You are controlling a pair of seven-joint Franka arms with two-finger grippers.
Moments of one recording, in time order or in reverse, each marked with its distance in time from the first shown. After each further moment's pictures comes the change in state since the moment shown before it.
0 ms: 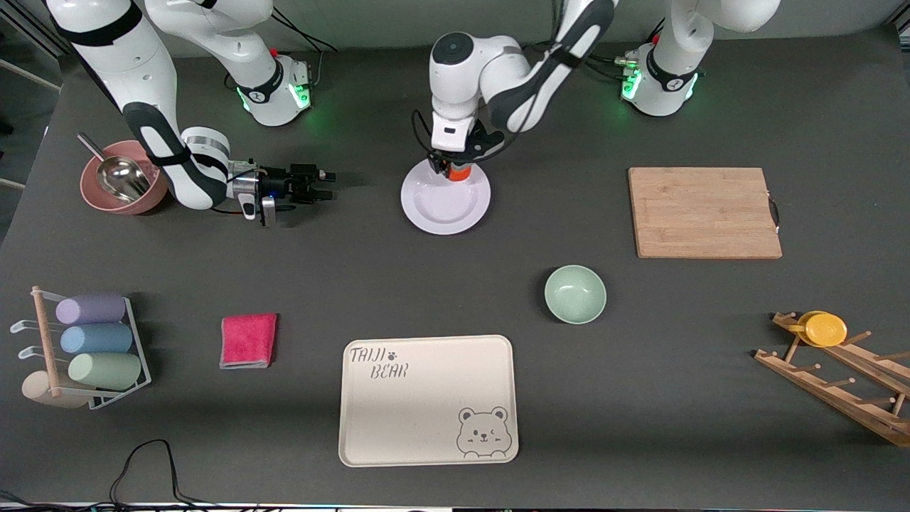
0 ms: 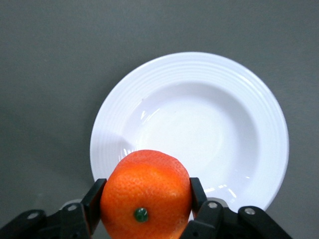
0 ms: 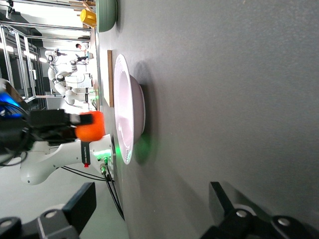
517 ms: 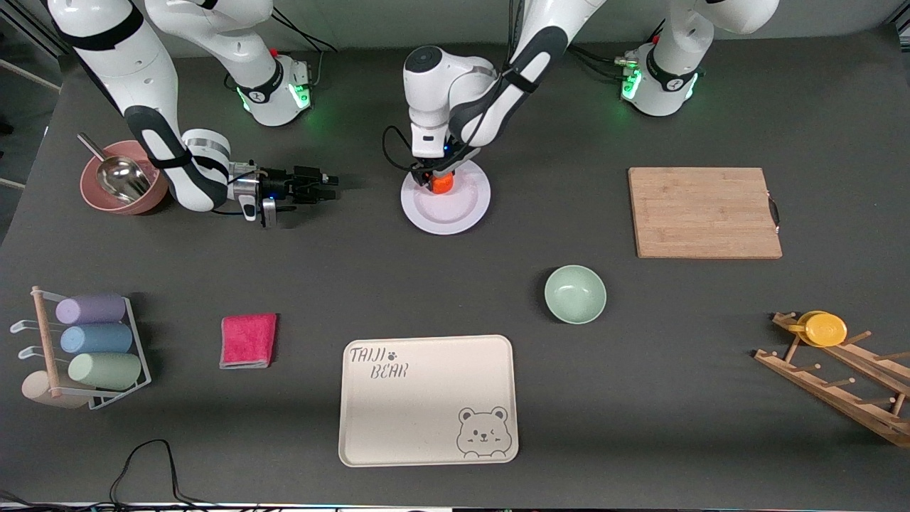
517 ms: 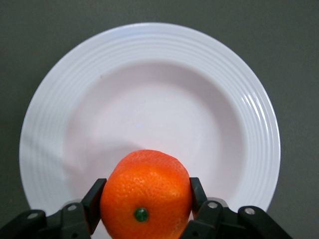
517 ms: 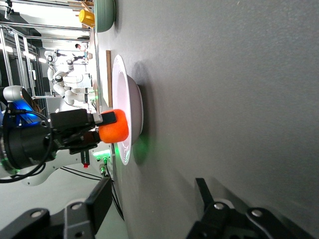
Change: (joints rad) left arm -0.078 0.170 0.033 0.159 0.240 -0.021 -0.283; right arm 0.000 0.010 0.000 0.007 0.001 -0.001 0.000
